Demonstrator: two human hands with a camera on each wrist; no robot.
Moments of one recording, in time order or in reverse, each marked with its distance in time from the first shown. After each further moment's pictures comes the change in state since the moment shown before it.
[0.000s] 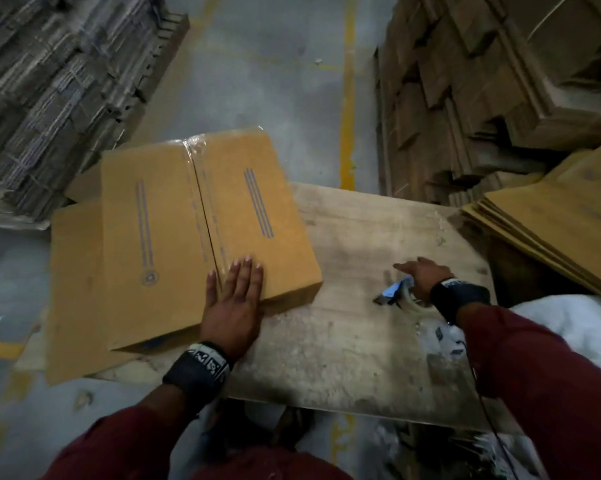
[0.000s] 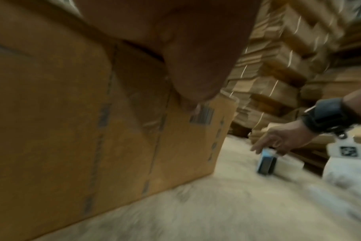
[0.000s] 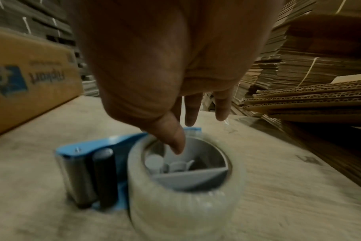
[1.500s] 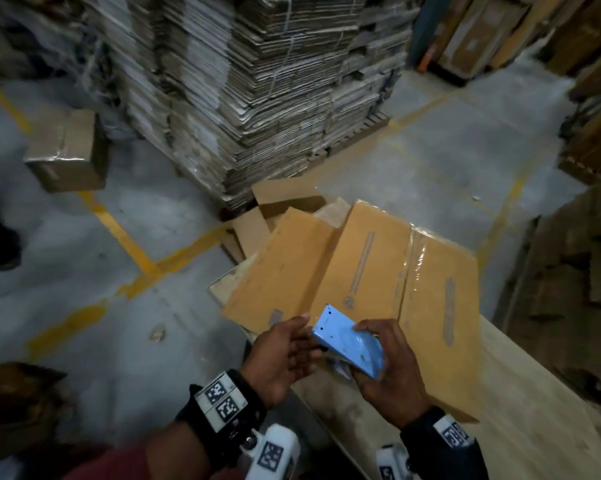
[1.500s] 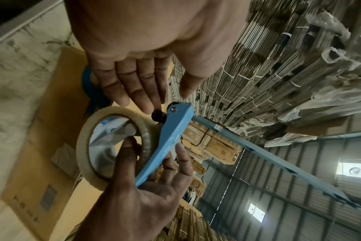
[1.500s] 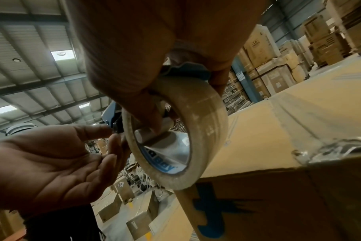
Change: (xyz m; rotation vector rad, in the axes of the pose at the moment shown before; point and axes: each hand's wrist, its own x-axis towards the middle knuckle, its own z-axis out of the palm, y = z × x) left_hand -0.187 -0.114 -0.143 -2.248 0.177 -1.201; right_hand -0.230 -0.401 -0.049 0.605 0.628 -1.093
